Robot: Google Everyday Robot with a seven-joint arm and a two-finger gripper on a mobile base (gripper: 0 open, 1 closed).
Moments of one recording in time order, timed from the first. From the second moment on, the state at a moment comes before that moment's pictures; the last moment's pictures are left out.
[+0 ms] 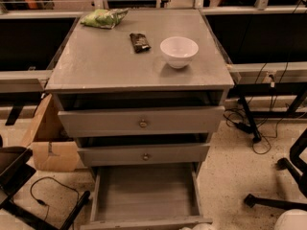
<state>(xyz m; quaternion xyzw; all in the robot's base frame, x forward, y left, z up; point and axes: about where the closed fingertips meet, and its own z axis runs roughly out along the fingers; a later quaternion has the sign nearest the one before) 0.379 -0.112 0.084 -0.55 0.80 0.09 0.21</state>
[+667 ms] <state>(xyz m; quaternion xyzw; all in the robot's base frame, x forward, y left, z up) 0.401 -0.091 0.057 -0.56 0.79 0.11 0.24</state>
